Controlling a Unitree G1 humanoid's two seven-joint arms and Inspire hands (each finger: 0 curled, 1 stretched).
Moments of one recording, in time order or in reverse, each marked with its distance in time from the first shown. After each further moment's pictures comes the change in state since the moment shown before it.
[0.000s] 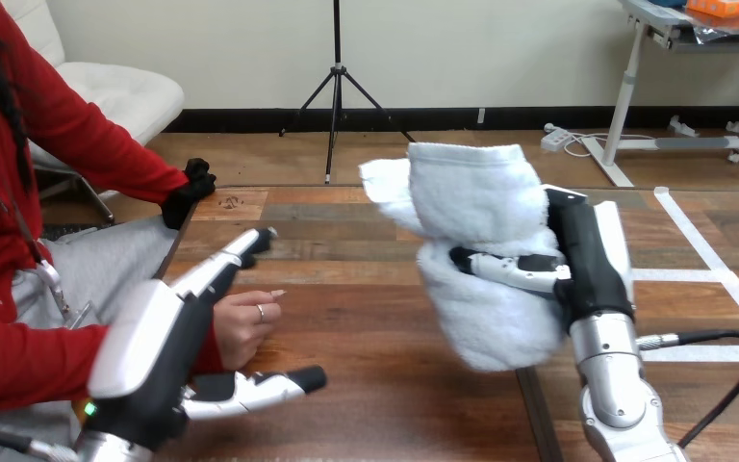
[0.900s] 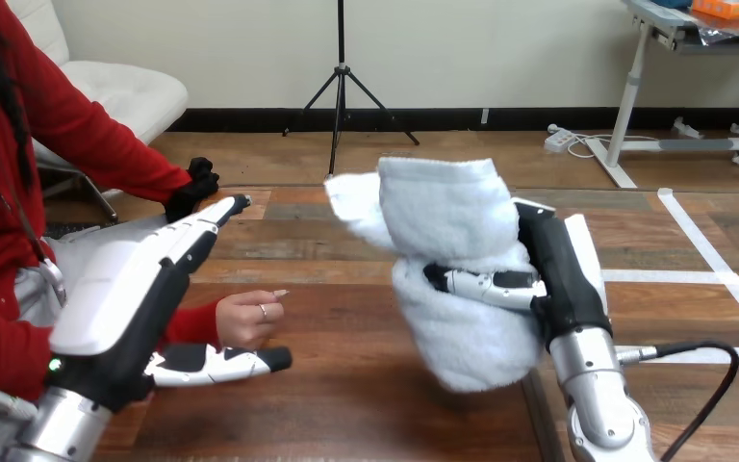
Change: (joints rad) left arm -0.078 0.154 0.014 -0.002 0.033 0.046 -0.022; right arm 0.054 0.035 0.009 -0.017 0.002 -0.059 0.070
